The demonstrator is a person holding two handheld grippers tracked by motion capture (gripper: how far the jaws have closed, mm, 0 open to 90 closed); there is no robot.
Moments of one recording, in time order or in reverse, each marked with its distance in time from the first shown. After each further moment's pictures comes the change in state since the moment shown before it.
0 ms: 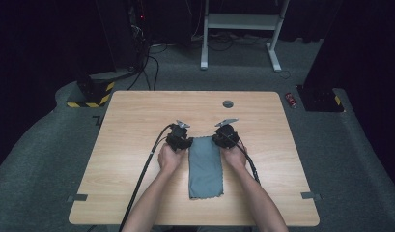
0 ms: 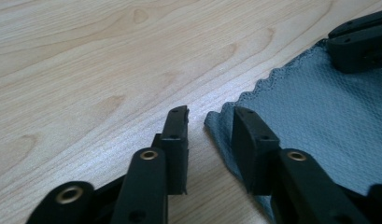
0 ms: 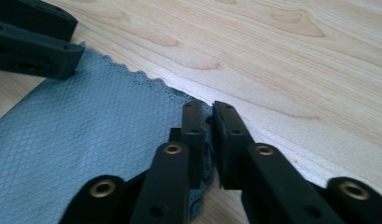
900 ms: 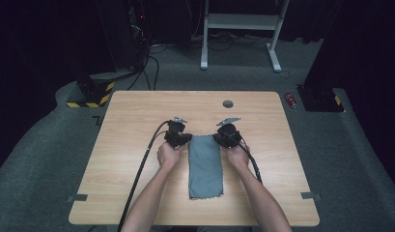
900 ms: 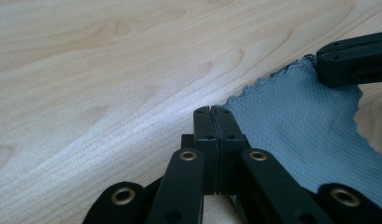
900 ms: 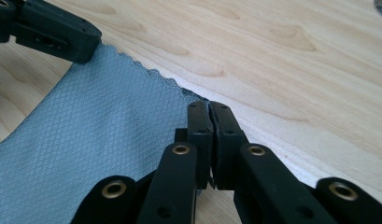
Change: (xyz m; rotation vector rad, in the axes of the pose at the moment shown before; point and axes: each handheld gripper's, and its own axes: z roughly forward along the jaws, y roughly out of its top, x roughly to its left) left arm 0.010 0.013 -0.013 -0.013 -0.130 -0.070; right arm 0.003 0.005 -0.022 -0.016 0.010 -0.020
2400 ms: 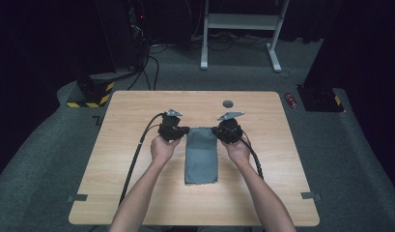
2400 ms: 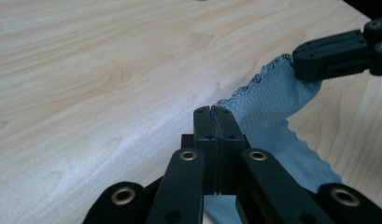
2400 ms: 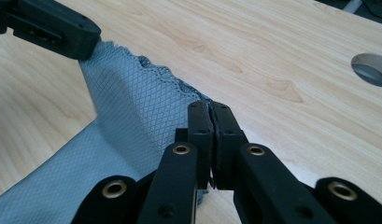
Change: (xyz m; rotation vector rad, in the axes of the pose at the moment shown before) left arm 0.002 0.015 -0.041 -0.053 -0.051 0.081; right arm 0.004 0.019 -0.027 -0.097 0.042 -0.034
